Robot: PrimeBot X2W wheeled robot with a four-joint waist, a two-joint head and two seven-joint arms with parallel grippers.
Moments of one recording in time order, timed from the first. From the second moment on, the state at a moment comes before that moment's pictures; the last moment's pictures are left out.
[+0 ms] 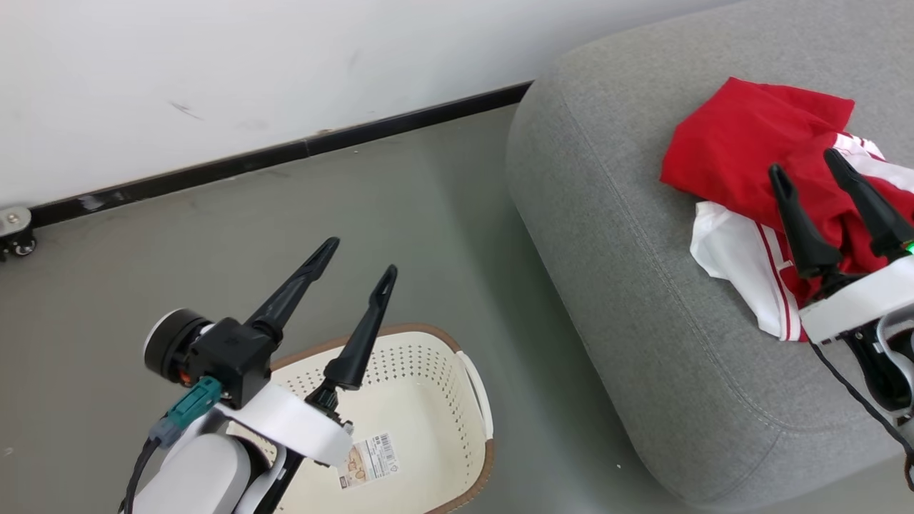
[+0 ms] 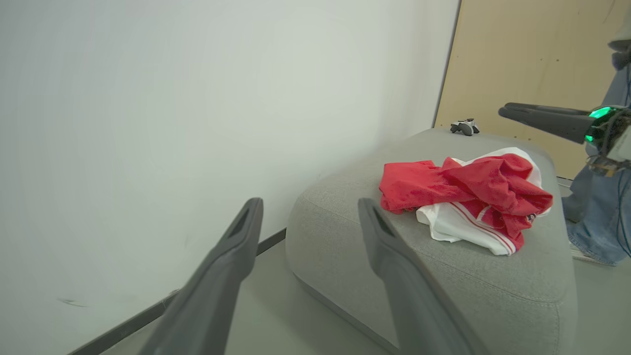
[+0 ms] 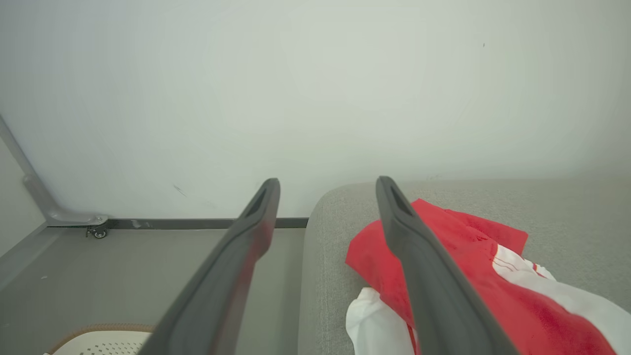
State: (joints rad) left arm -0.38 0.41 -0.58 0.07 -0.46 0.06 -0.23; right arm -0.46 -0.52 0.30 0.41 0.60 0.12 -0.16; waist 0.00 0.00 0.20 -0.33
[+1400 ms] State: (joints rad) left arm -0.08 0.35 -0.40 0.12 -0.47 0.32 -0.25; right arm -0.25 -0.17 0.16 0.38 0.30 0.12 -0.22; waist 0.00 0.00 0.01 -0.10
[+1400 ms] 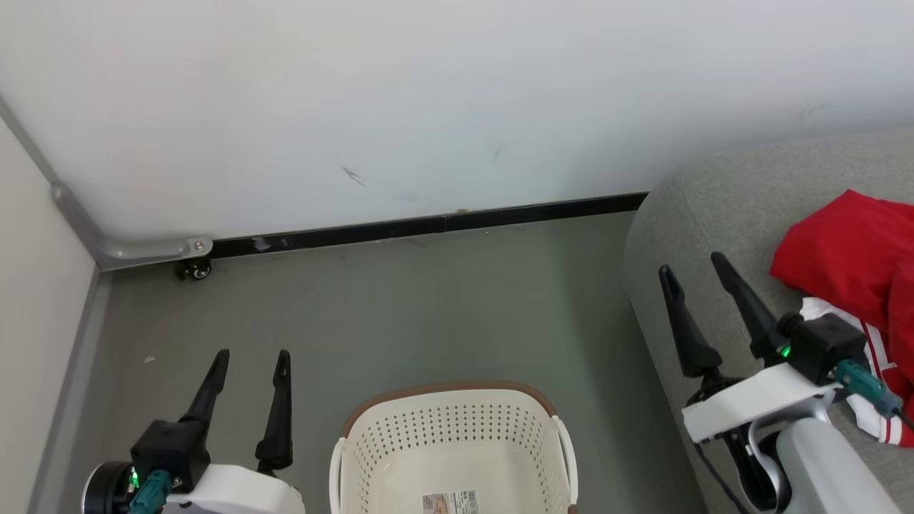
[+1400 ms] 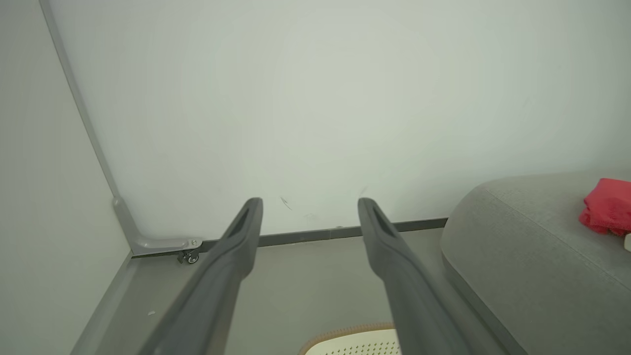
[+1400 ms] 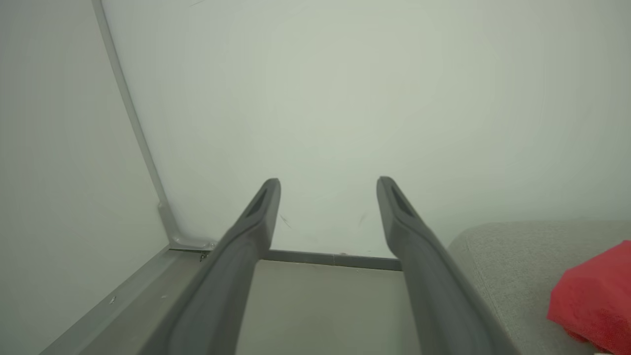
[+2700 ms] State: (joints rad) left arm 0.00 0.30 -0.40 0.13 -0.43 0.34 -0.25; right arm -0.04 -0.06 0.10 0.33 0.17 0.12 -0.10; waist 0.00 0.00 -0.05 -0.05
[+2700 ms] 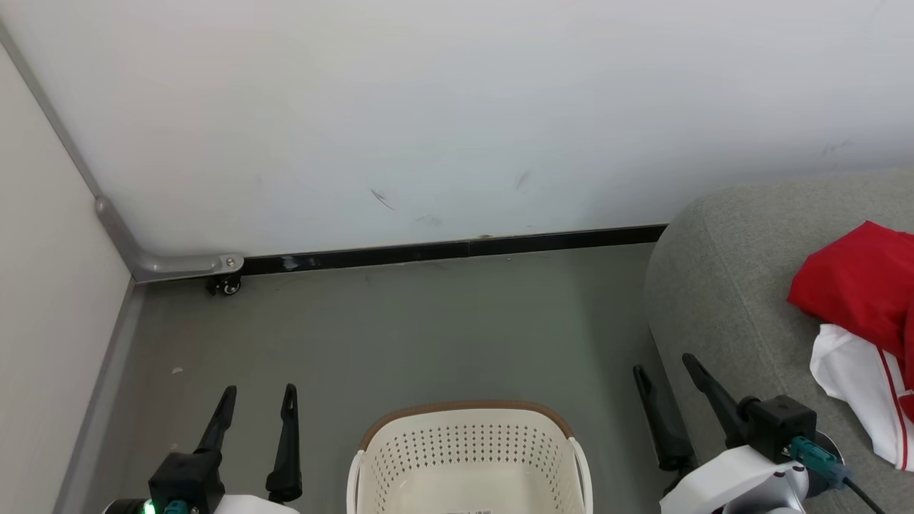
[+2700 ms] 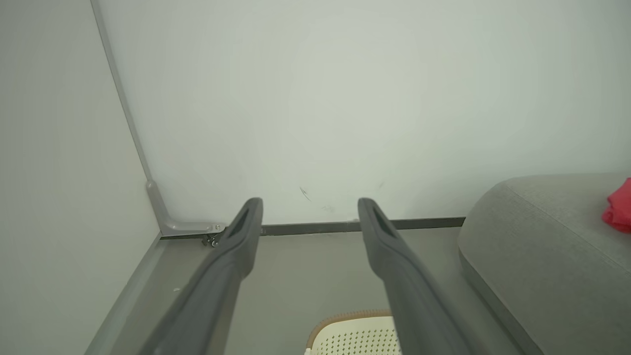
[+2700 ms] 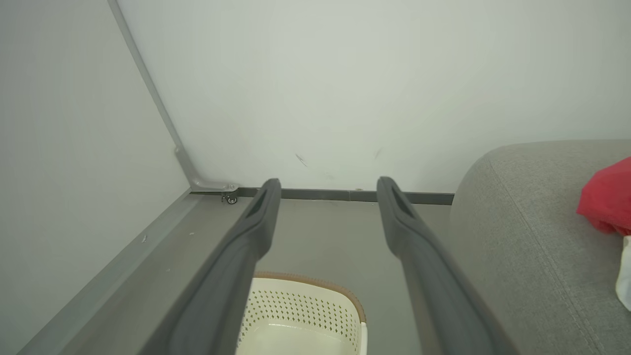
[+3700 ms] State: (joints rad) left arm 0.02 0.31 -0.36 0.13 -0.39 0.38 -0.25; right arm 0.01 -0.05 0.08 0.25 0.16 0.12 -0.07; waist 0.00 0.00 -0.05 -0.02
